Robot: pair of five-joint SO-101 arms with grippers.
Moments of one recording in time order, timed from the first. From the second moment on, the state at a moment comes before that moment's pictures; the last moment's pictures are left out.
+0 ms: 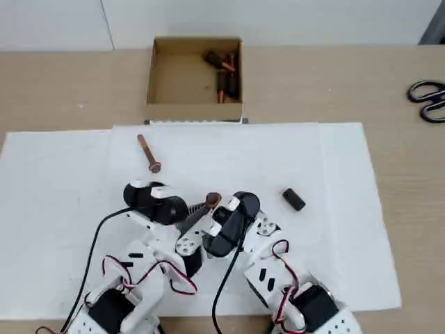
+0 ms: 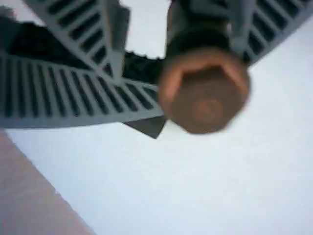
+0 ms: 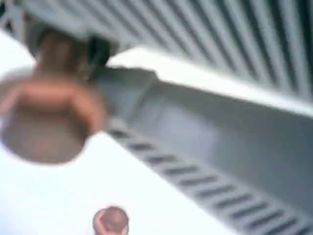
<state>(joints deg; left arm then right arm) 35.3 -104.1 90.0 49.6 24.8 -39.6 -102.9 86.3 45.6 14.2</state>
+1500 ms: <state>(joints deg) -3.6 -103.4 96.6 49.6 4.7 -18.9 -89.2 72.4 49.8 6.4</state>
